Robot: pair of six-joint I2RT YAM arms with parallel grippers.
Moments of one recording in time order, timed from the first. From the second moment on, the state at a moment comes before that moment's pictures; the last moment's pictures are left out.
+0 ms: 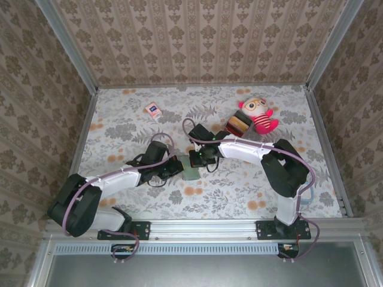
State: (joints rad) left arm -0.63 1.33 0.53 -0.04 0.35 -0.95; right arm 0.75 1.87 1.28 -0.58 -0.19 0.59
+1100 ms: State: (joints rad) left arm -0.63 1.35 0.53 -0.05 0.35 -0.95; right arm 0.65 1.83 1.17 -0.55 -0.12 0.74
